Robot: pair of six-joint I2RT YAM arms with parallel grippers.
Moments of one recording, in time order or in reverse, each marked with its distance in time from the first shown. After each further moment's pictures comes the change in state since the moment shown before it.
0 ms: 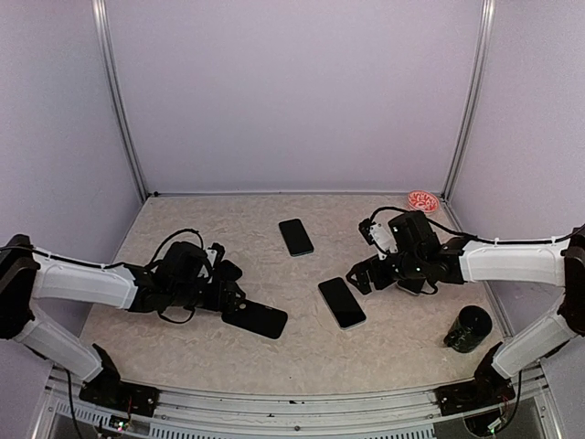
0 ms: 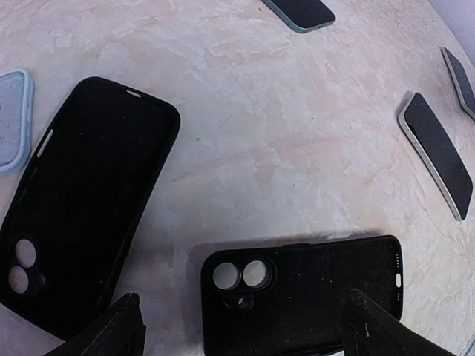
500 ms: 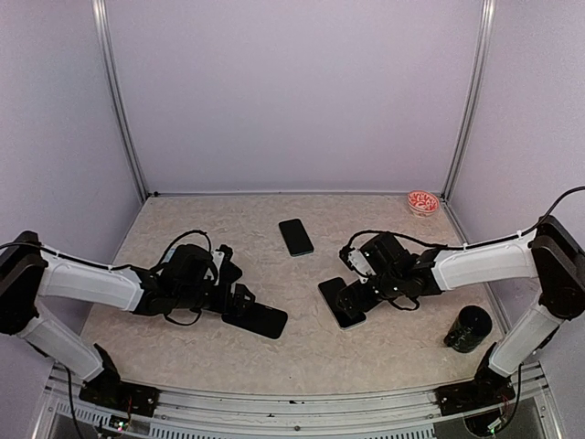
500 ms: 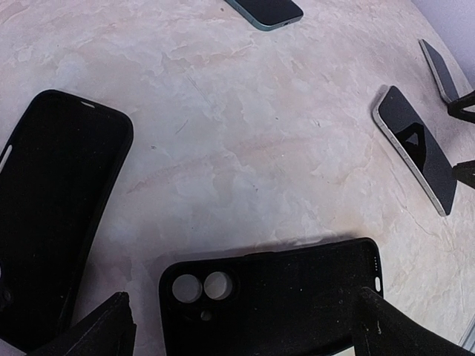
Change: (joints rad) left arm -0.033 0.050 0.000 0.080 0.028 0.000; right arm 0.127 0.176 0.015 -0.016 0.093 0.034
